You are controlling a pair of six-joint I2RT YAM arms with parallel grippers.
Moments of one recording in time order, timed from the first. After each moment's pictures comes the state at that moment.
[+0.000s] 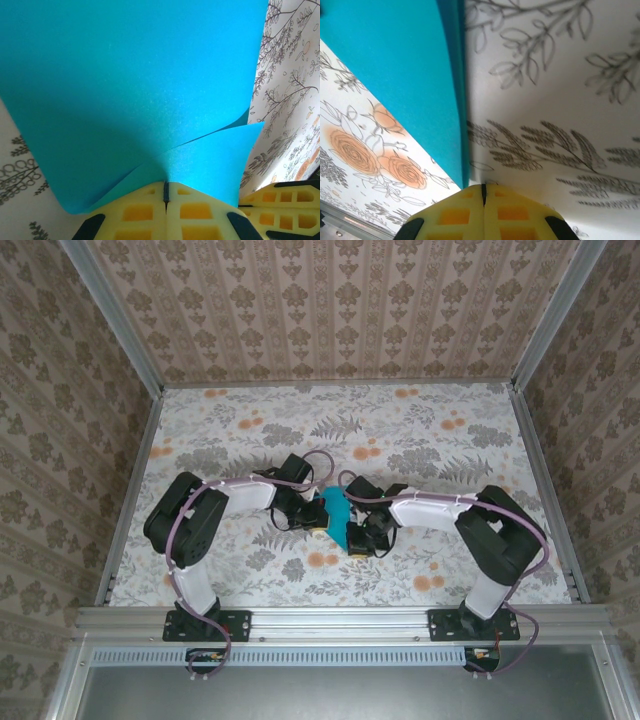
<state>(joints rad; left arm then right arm) -0.65 1.82 0.96 -0.37 0.57 -0.55 0.74 1.69 0.92 -0.63 -0.36 0.78</state>
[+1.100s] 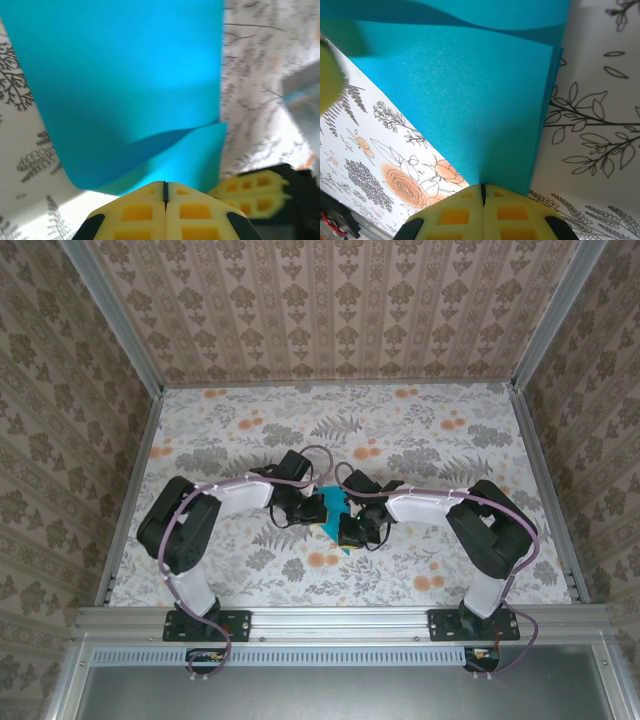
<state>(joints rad) -0.67 1.71 0.95 -0.38 0.52 -0.54 0.72 1.77 0.96 -0.48 -0.40 0.81</state>
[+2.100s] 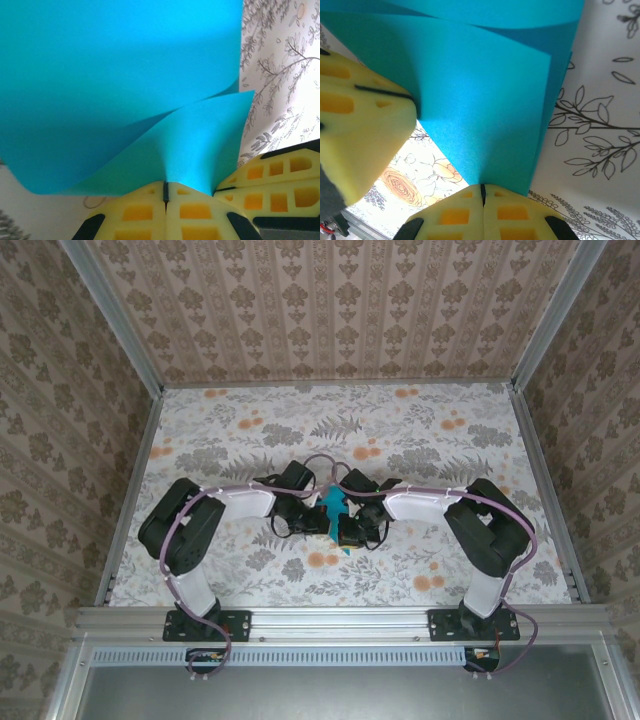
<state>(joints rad) -0.69 1.76 0.89 -0.32 0.54 -0.49 0.72 1.78 0.99 -0.53 -0.38 0.76</state>
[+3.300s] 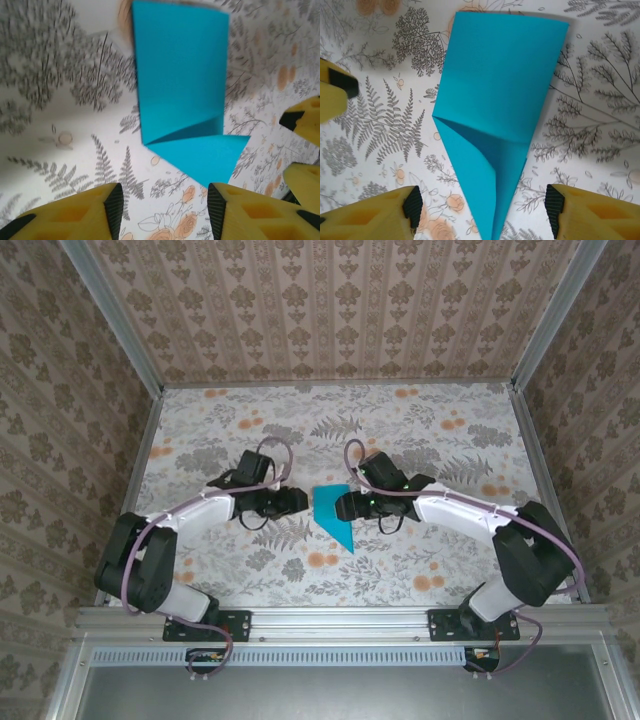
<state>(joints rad) -0.50 1.46 0.74 -0.28 0.54 -0.63 0.64 1.57 0.93 -0.36 -0.19 0.42</state>
